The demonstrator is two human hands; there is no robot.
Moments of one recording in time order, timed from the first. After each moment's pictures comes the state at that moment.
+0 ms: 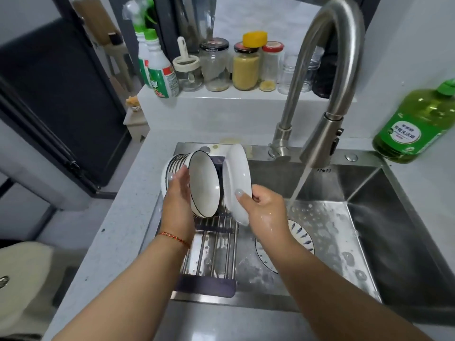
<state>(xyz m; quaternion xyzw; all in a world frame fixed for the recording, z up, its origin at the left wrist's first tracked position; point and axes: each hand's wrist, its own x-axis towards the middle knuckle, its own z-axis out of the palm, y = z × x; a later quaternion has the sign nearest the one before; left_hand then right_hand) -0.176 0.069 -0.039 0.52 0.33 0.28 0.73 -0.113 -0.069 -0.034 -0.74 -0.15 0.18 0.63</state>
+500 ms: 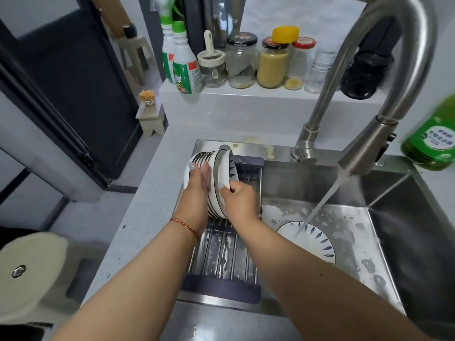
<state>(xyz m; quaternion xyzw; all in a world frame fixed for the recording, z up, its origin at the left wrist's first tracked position) -0.177 0.110 -0.040 0.53 0.31 0.17 0.77 -0.119 0.039 -0.067 -0.83 -0.14 0.18 0.51</state>
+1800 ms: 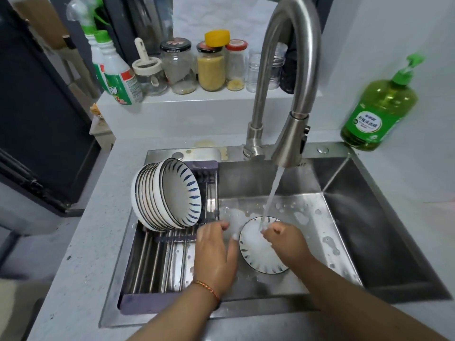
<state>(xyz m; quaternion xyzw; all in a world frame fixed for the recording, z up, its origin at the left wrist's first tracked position) -0.184 -0.014 -0.110 0.88 0.20 0.19 0.38 -0.072 -0.157 -0.131 -0.89 -0.06 0.19 0.41</state>
